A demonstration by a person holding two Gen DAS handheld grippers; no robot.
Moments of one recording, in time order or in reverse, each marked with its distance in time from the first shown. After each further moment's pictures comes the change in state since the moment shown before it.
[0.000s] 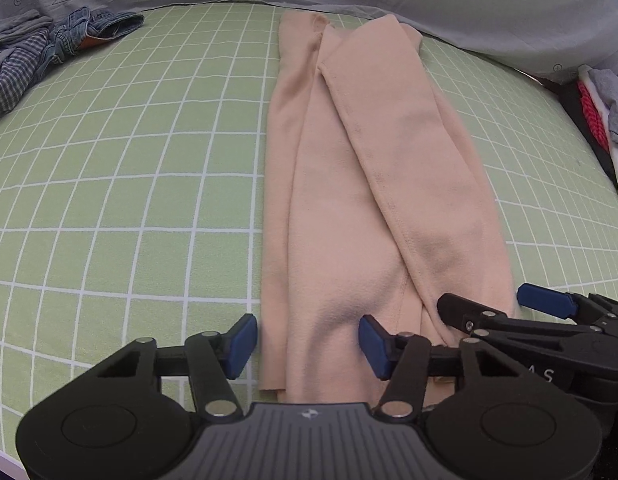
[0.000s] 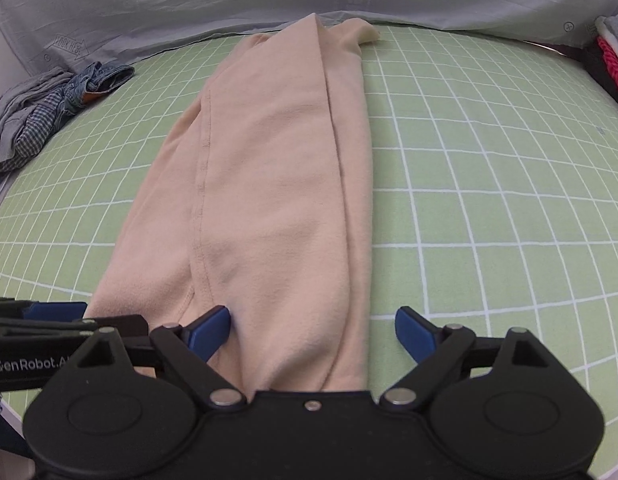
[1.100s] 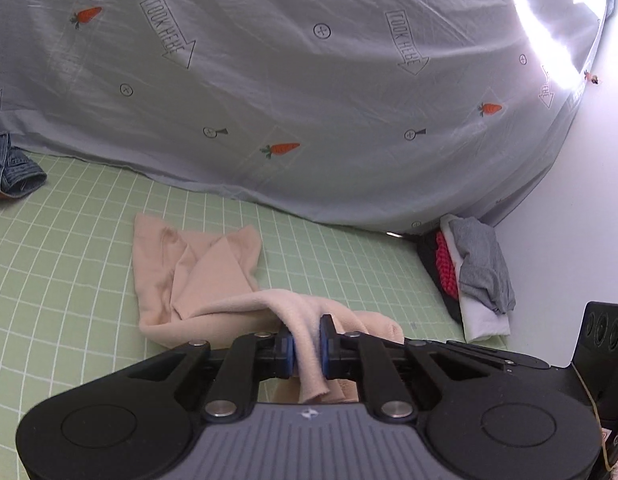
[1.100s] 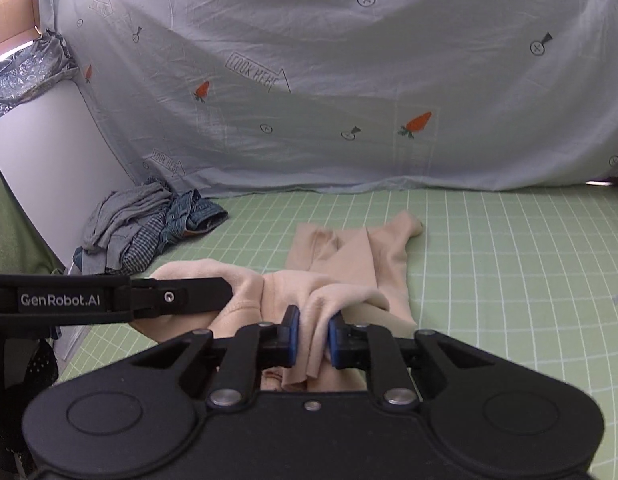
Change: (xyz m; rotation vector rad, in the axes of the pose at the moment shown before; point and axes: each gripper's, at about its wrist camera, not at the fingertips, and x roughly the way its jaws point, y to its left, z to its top) left arm -0.133 -0.054 0.126 -0.005 -0.388 -0.356; right arm -0.136 -0.040 0.139 -0.052 -0.307 0.257
